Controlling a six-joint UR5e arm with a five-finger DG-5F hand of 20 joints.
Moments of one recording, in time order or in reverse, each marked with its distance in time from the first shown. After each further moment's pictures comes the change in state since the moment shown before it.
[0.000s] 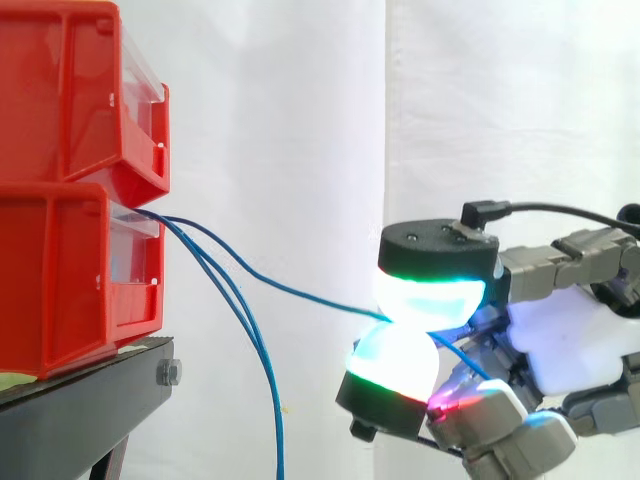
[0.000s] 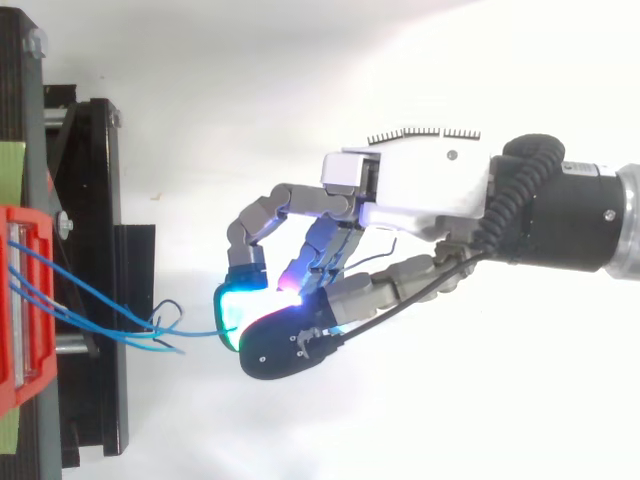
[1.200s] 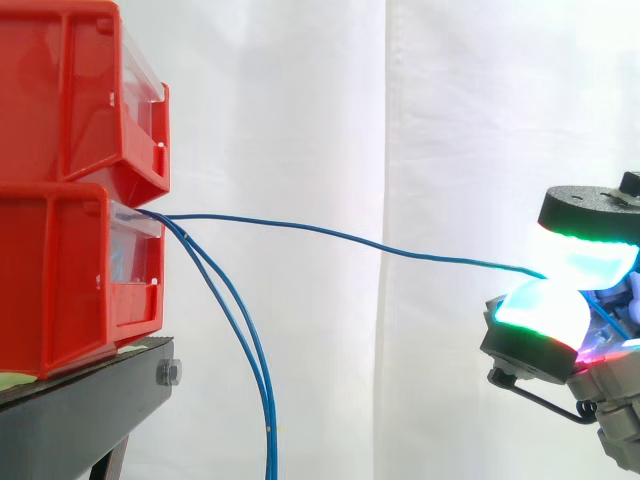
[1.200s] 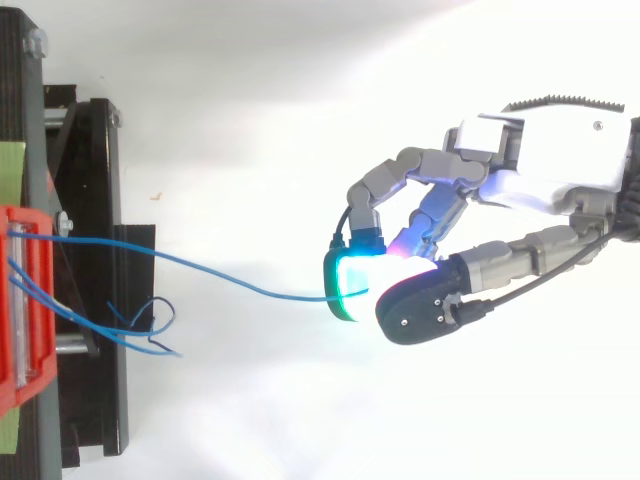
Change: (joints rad) arm 0.005 0.191 -0.339 0.237 0.055 -0.008
